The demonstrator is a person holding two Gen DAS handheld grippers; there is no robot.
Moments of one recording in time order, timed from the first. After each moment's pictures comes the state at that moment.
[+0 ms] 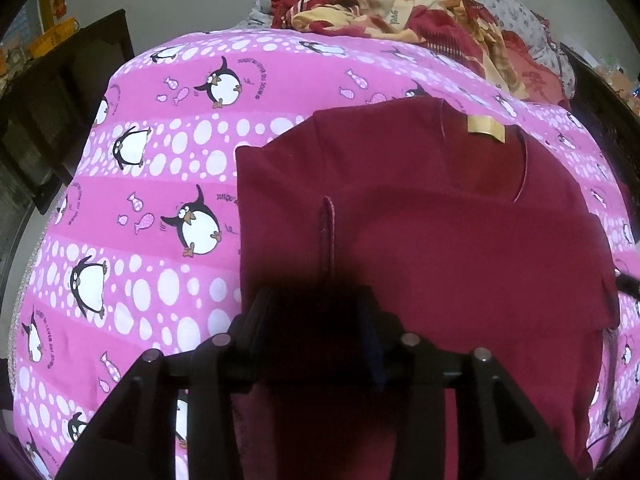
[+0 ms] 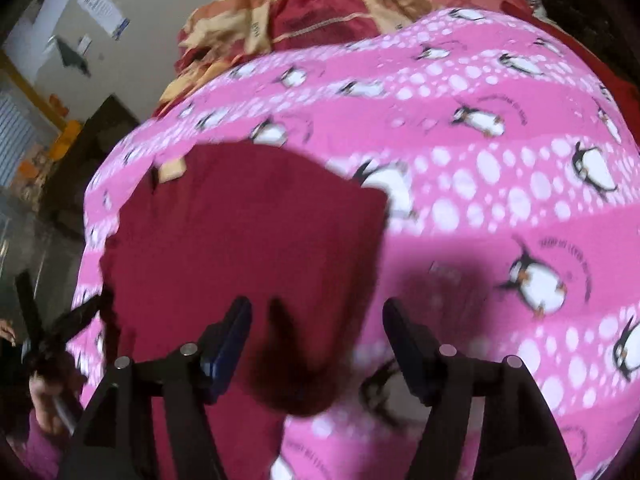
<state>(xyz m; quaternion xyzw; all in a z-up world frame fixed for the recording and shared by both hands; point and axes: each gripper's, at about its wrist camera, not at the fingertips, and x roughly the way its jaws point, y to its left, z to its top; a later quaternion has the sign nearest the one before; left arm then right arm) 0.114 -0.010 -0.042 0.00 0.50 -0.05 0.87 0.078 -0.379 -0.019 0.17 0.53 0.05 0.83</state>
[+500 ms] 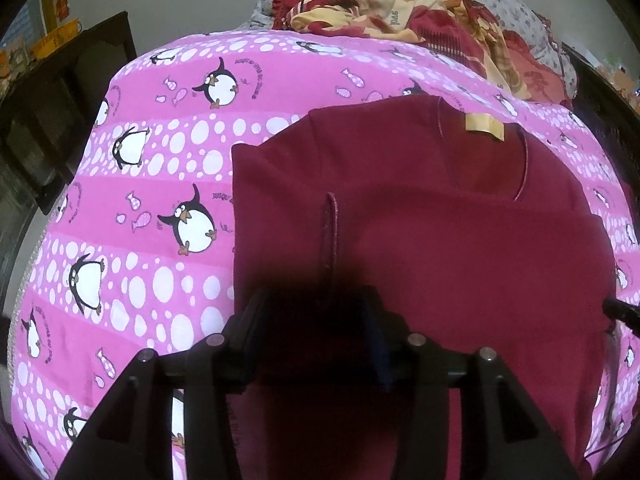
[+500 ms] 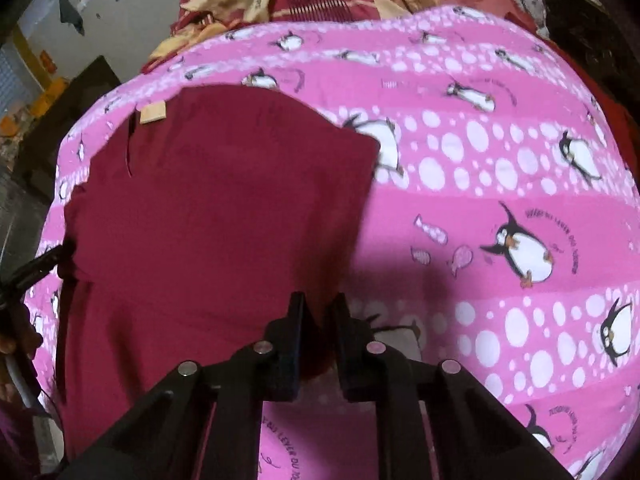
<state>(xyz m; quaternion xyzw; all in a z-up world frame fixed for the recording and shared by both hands) 0.113 -0.016 -0.042 0.01 0.49 -0.04 0.87 0.062 -0.373 -0.029 0.10 0.54 0.00 0.83</state>
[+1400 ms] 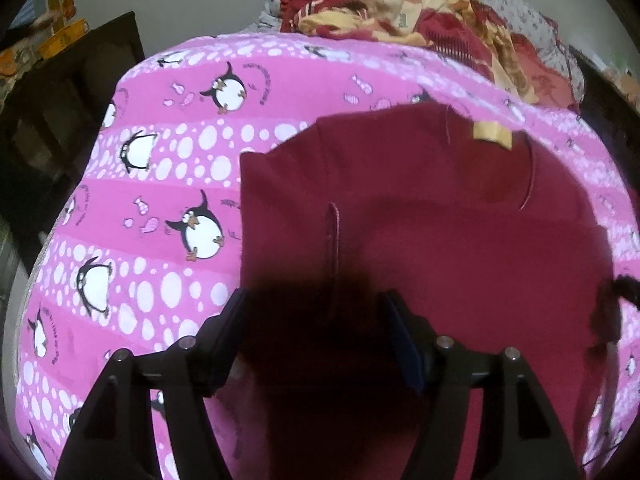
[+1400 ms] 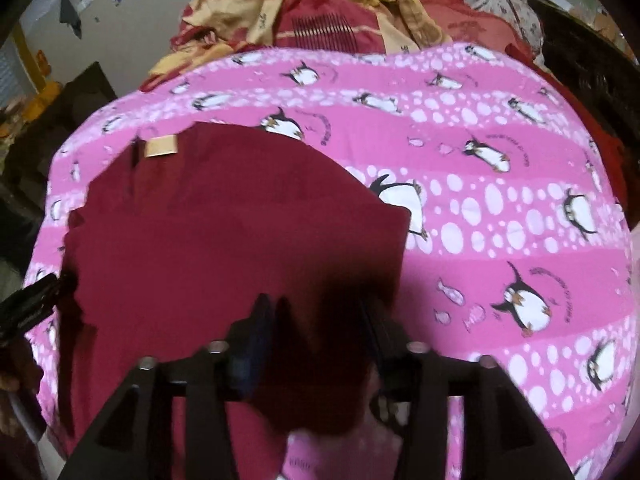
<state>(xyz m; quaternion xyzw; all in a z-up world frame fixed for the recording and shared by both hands) 0.115 -0.014 -0.034 0.00 0.49 -0.03 0.87 0.081 -0.343 -0.005 0.07 0.51 -0.01 0.86</state>
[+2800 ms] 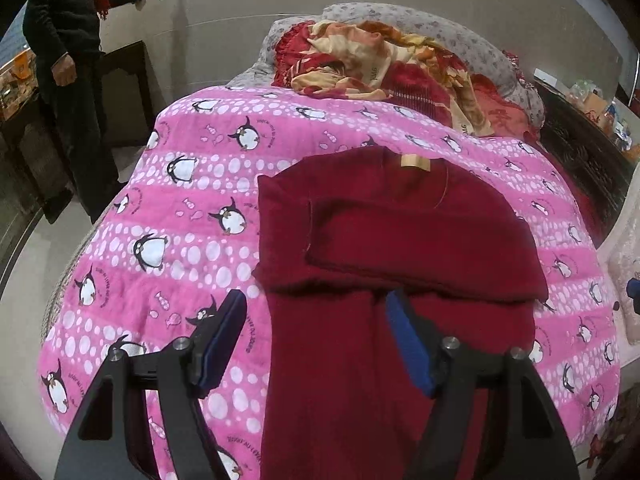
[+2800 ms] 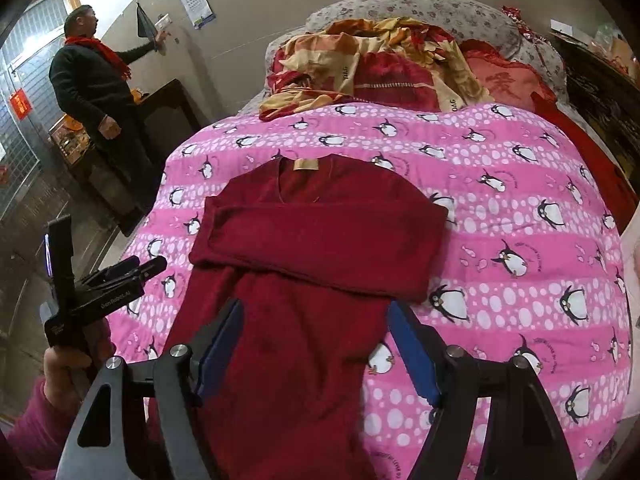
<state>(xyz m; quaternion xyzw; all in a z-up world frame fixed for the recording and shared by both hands) 0.003 -0.004 0.041 -0.02 0.43 -0.06 0.90 -0.047 -0.292 0.111 0.09 0.45 0.09 0.88</state>
